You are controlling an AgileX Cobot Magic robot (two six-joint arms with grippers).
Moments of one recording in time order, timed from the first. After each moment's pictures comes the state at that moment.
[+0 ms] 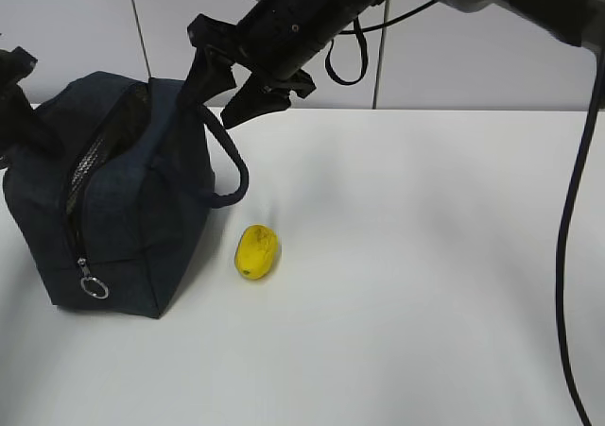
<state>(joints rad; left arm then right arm) 0.16 1.90 -1.46 -0.71 1.19 0.31 0.43 2.32 -2.27 0.74 1.24 -0.17</state>
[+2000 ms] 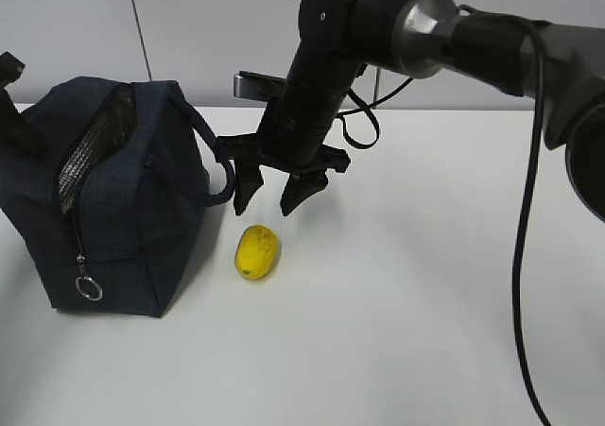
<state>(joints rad) 0.20 1.90 -1.46 -0.66 1.17 0.30 0.48 2.38 -2.14 0.36 1.23 0.13</state>
